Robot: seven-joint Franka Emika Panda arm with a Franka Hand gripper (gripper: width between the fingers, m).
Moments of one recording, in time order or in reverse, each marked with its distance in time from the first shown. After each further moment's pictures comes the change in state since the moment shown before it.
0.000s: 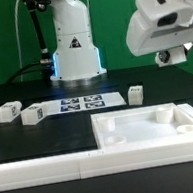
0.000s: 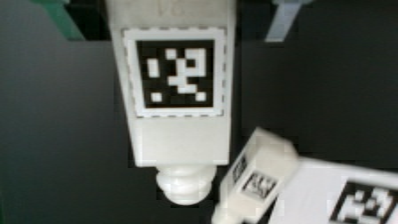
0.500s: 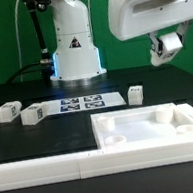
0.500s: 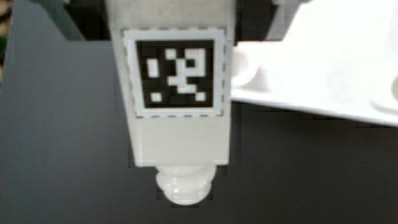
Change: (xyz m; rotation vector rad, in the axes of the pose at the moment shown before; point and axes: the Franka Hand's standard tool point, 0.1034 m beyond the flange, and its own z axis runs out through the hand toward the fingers) arm 0.011 0.018 -0.033 -0.001 0.289 -0.034
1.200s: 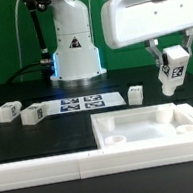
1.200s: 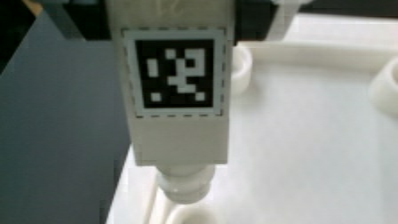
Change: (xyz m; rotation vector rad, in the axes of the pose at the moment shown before) arm 0.065 0.029 -0.005 -0.039 0.480 -0.005
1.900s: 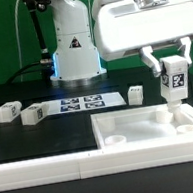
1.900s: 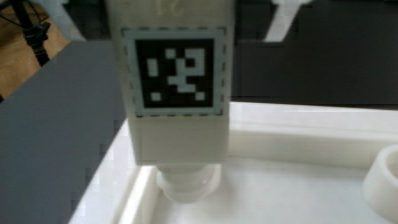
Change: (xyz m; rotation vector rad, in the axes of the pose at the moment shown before) arm 0.015 0.015 0.008 -0.048 0.348 -0.011
